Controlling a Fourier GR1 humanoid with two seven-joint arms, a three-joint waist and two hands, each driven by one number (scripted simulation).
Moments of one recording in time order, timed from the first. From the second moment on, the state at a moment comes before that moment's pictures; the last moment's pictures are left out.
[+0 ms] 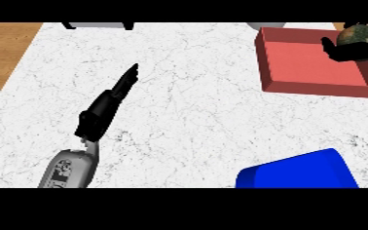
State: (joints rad) left arm -0.22 0.11 -0.12 -1.52 -0.11 -0.15 0.08; right arm -0.69 -0.59 -0.15 -1.07 0.74 0.00 -0.01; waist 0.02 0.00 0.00
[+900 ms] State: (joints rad) left arm -0.21 0.11 -0.11 -1.54 -0.12 -0.16 0.08; right arm -0.85 -0.51 -0.41 -0.53 0.51 -0.09 -0.29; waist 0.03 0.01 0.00
